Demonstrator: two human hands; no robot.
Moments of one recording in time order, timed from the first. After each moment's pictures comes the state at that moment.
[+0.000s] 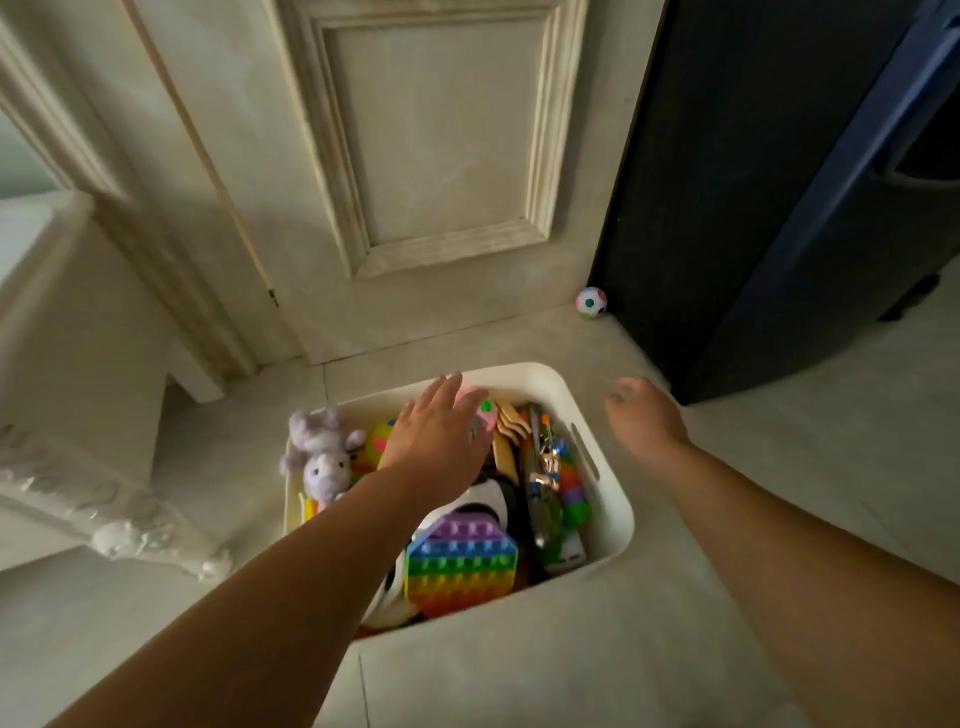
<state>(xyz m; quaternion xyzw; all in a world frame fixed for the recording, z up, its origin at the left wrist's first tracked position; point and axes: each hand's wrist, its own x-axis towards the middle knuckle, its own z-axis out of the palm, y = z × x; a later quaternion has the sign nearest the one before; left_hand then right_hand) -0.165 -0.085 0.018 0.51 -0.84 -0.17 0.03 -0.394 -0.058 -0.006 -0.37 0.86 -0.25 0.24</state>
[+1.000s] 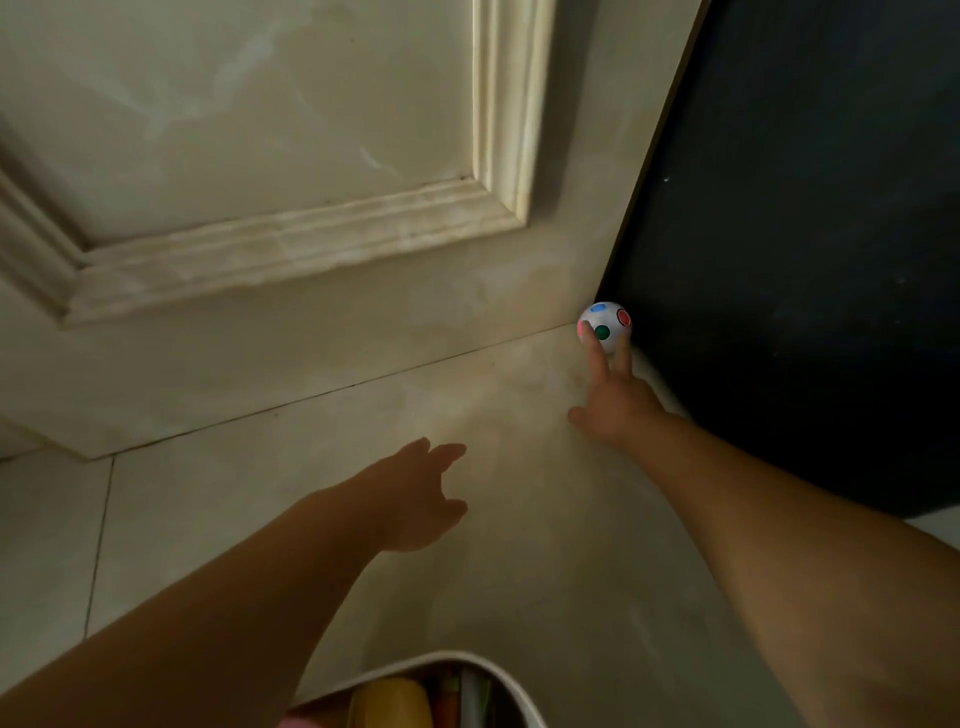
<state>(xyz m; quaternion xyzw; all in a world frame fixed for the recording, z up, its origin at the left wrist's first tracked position) -0.301 -0.330 -0.149 0.50 -0.78 -0.32 -0.20 -0.548 -0.348 -0.203 -0.54 0.82 -0.02 0.21</state>
